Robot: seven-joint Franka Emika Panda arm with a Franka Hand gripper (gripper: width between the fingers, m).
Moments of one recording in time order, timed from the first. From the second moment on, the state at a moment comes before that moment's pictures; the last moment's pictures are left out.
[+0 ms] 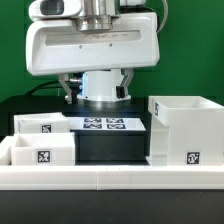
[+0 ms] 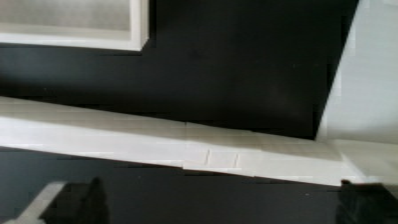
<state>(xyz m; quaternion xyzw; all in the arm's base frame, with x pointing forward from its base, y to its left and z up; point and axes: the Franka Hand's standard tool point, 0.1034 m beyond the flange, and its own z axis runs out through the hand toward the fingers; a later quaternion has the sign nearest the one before) 0.615 -0.056 0.125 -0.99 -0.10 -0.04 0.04</state>
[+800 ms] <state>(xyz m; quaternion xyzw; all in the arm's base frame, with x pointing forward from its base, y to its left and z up) 0.573 -0.111 0.065 -0.99 -0.14 -0.05 0.02</state>
